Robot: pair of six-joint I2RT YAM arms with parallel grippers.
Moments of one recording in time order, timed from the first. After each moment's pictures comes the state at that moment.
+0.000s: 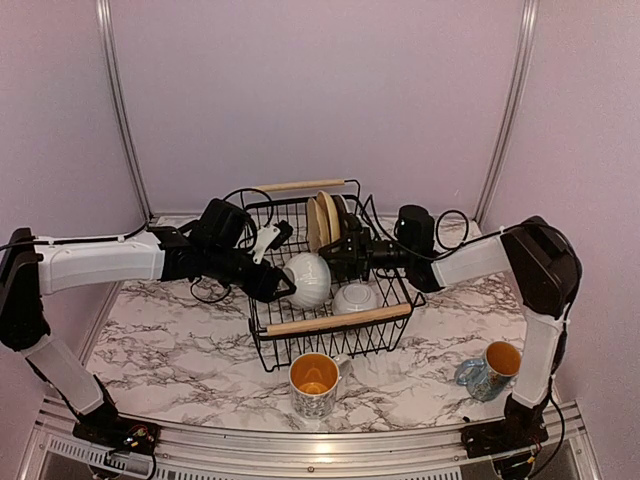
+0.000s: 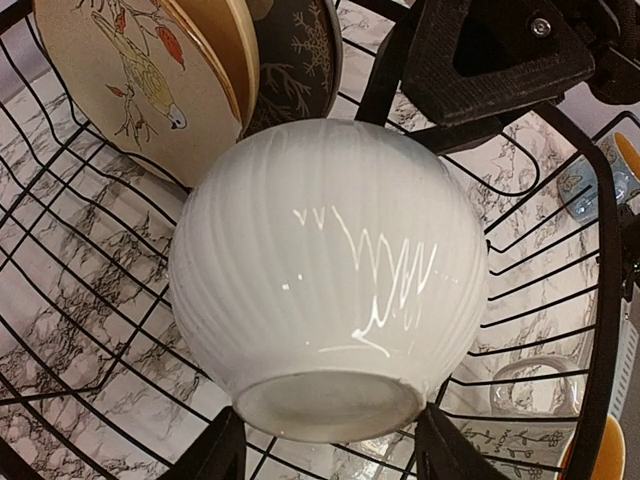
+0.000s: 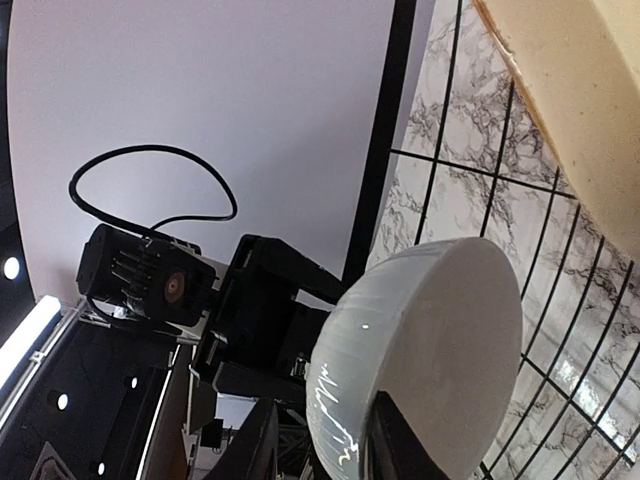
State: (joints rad) left arm -0.77 1.58 1.13 -0.26 0.25 -0.10; right arm 0.55 1.96 1.08 0.85 -1.02 1.34
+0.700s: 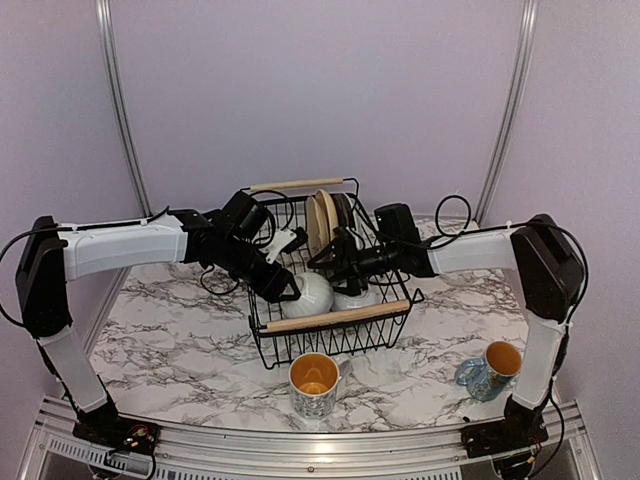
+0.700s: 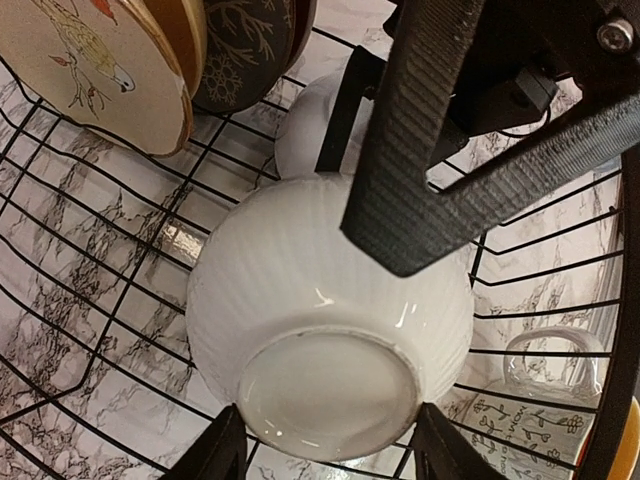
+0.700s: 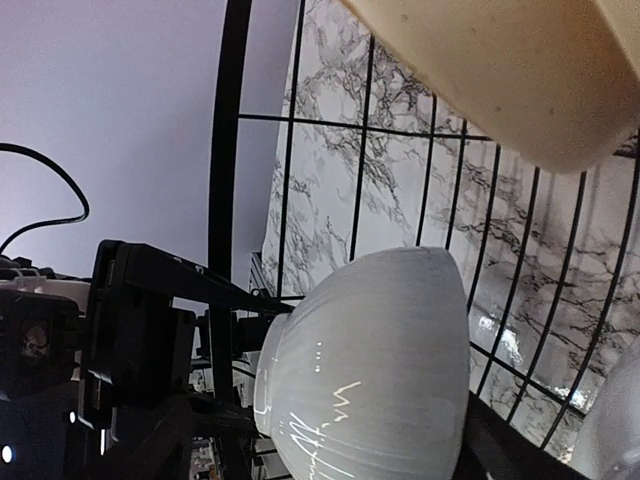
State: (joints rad) left arm -0.77 1.74 1.35 -0.51 0.27 0.00; right arm 0.59 1.92 1.23 0.15 -0.87 0.95
